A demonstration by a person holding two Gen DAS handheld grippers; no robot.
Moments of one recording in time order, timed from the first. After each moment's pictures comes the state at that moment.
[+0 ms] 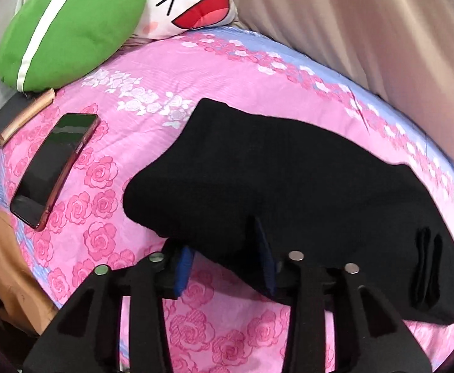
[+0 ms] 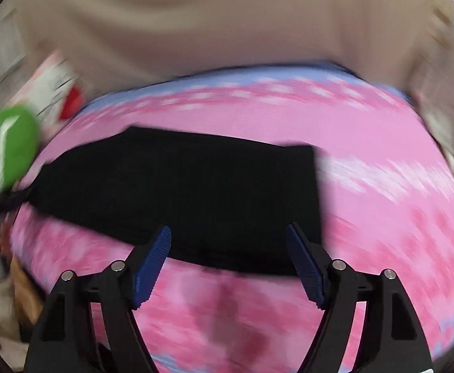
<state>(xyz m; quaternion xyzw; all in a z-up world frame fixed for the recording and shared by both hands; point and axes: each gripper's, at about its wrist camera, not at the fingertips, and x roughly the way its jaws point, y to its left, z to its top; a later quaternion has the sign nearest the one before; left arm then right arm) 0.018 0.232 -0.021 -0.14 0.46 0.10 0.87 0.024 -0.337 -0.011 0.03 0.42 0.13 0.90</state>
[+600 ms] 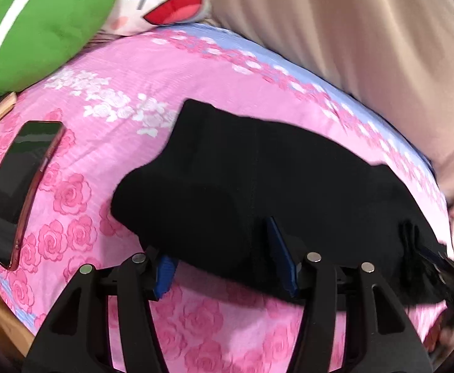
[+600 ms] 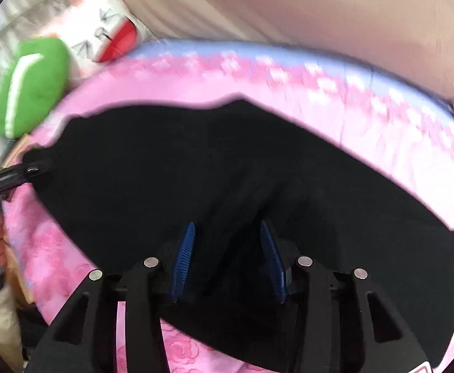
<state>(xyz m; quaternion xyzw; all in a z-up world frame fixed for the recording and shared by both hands) 0.027 0.257 -0.030 -0.14 0.45 -0.01 0.88 0.121 -0.171 -0.051 -0.03 0.48 0.20 0.85</state>
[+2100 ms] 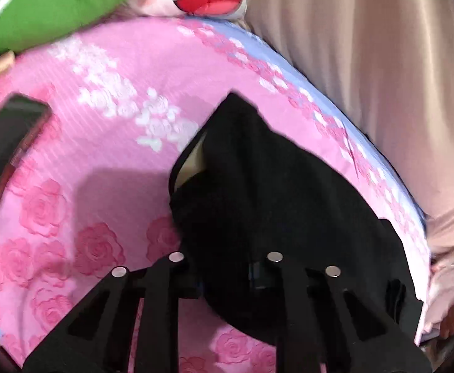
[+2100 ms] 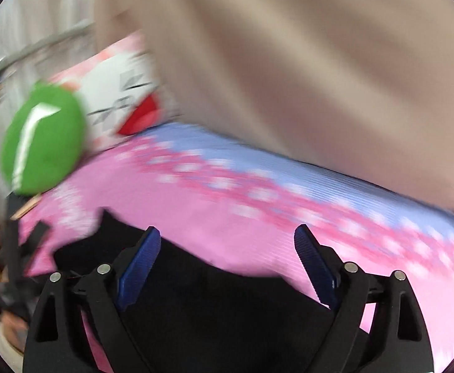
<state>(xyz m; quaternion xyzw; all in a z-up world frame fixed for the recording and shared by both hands) 0.073 0.280 -0.046 -0.24 0.43 0.04 0.87 0.190 -0.129 0.071 -0.05 0.33 0.20 0.92</state>
